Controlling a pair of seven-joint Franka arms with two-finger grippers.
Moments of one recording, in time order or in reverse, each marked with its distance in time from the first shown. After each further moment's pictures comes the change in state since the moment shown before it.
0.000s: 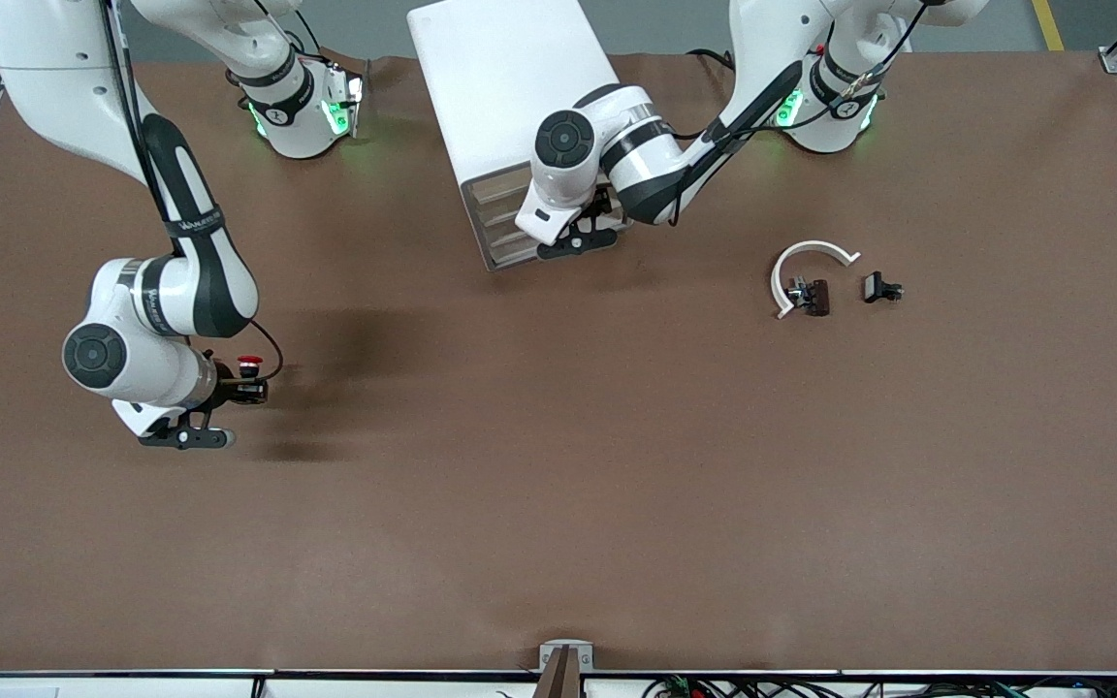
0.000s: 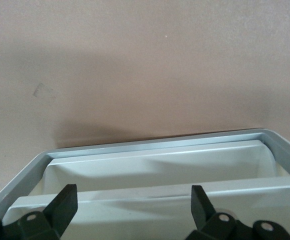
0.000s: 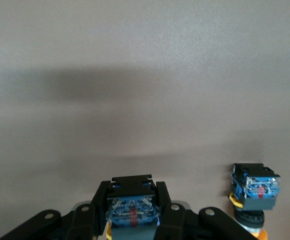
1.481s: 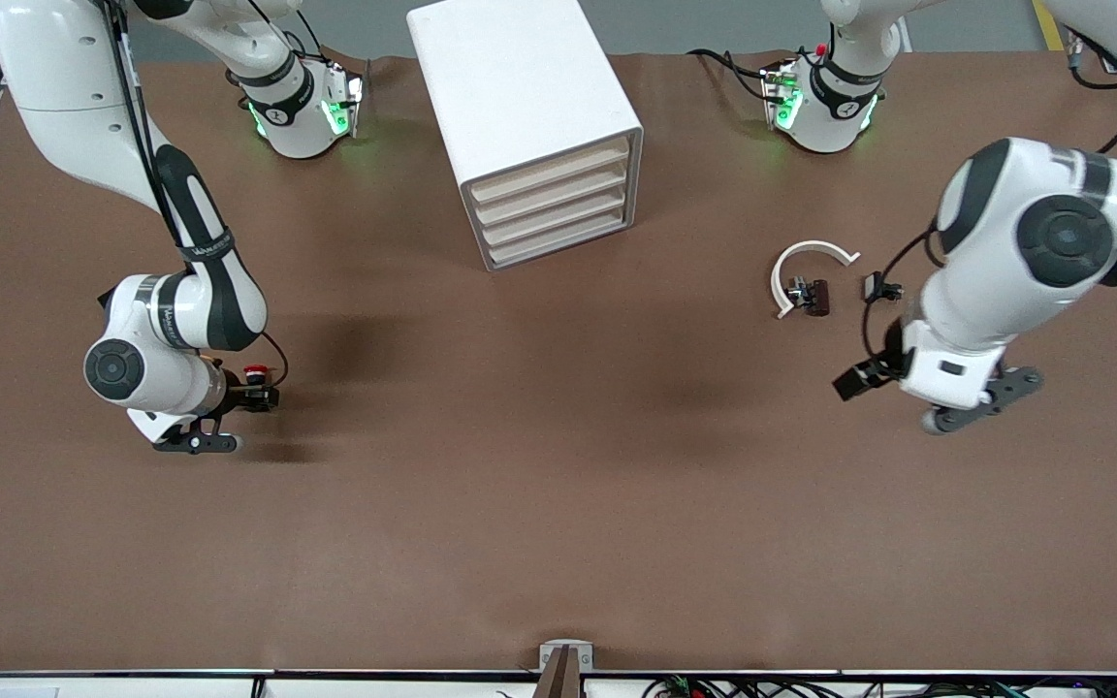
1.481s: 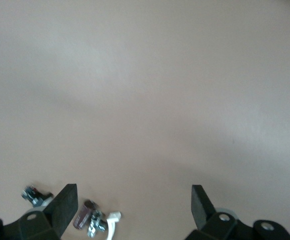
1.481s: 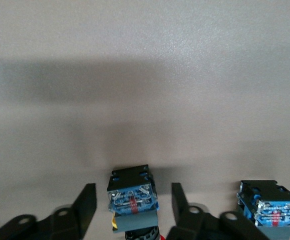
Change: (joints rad) left arm 0.767 -0.209 0.001 0.264 0.154 -0.295 0.531; right arm -0.016 0.063 0.002 0.004 0.000 0.053 -0.014
